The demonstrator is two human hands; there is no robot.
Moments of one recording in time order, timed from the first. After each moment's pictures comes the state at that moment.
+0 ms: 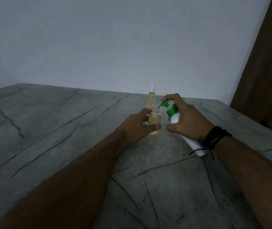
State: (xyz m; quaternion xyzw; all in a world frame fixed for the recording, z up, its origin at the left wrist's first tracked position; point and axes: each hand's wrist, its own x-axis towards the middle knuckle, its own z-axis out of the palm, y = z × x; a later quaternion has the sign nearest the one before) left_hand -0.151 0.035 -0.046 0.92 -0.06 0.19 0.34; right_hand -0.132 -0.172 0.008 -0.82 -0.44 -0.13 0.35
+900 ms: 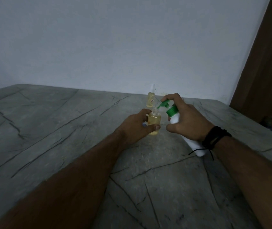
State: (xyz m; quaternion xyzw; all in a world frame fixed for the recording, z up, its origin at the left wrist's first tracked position) left_hand -0.155 0.034 -0.043 0.92 -0.07 0.20 0.33; right_hand -0.132 -0.171 0.008 -0.82 -0.44 -0.13 0.35
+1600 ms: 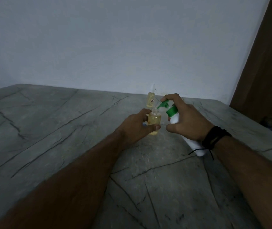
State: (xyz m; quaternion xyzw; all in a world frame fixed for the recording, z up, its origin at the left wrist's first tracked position) left_hand -0.161 0.030 -0.039 0.92 -0.06 0.18 0.36; right_hand -0.132 -0.171 0.008 -0.82 -0.43 -0.12 0.36
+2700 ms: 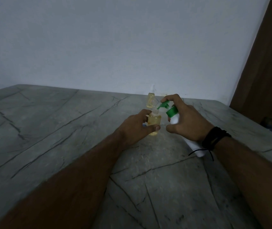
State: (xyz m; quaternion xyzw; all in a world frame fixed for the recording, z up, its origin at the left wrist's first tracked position) left_hand -0.161 0.032 -0.041 0.92 -0.06 0.19 0.34; right_hand -0.132 -0.171 0.008 -0.82 -0.43 -0.13 0.35
